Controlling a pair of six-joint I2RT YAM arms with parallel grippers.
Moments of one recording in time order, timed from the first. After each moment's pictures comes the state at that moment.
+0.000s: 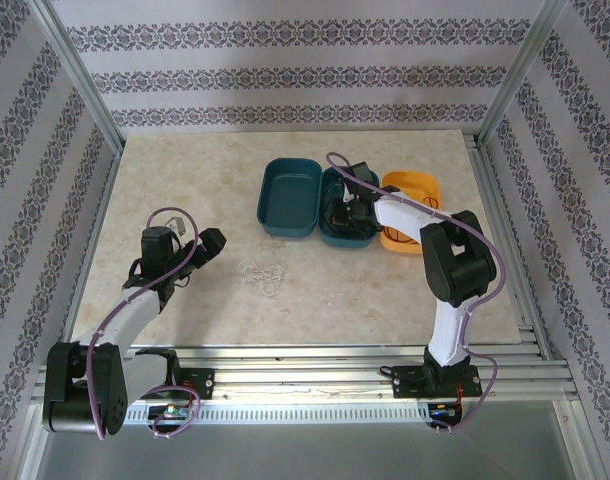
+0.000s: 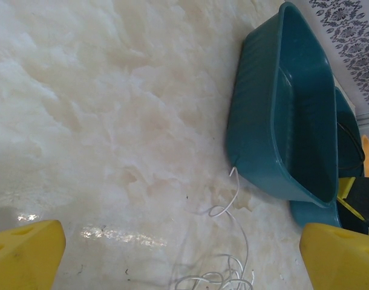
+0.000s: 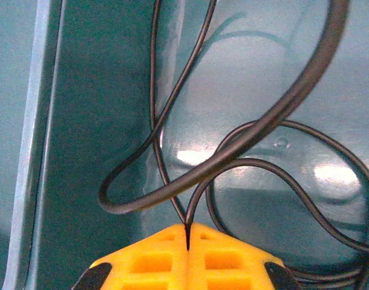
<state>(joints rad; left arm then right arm) 0.02 1.10 0.43 0.04 0.37 -0.70 0.38 1.92 1.30 -0.40 -0.15 0.47</state>
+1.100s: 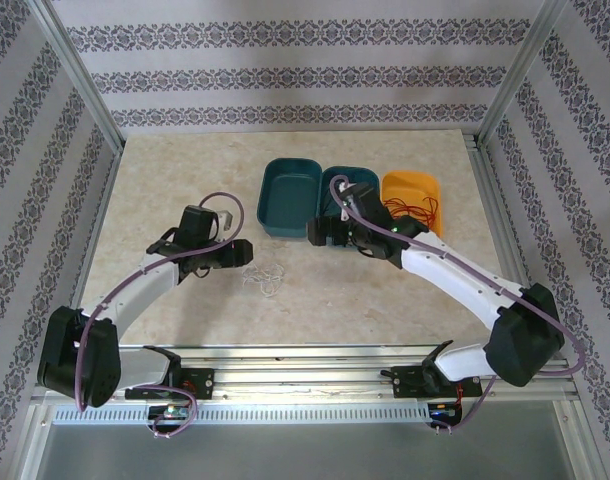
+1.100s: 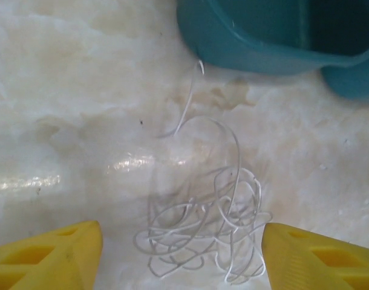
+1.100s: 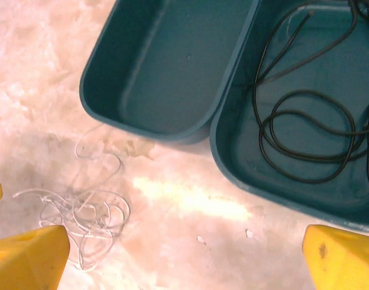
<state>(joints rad) -0.28 1.27 0.77 -0.45 0.23 -0.35 0.64 1.37 1.06 -0.50 0.02 0.49</state>
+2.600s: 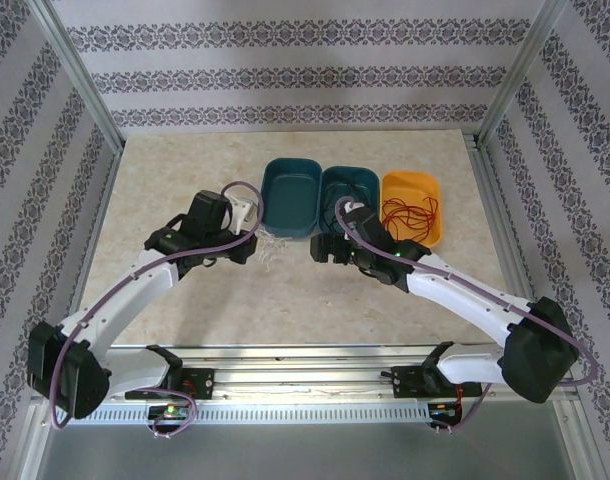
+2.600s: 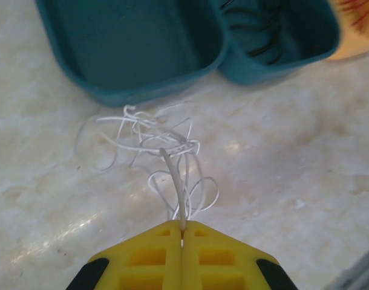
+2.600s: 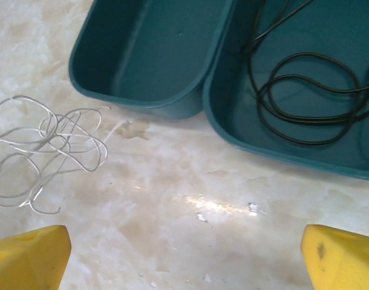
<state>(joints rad) -0.44 1.19 0.99 -0.62 0.24 -0.16 0.71 1.27 0.87 -0.38 0.07 0.59</state>
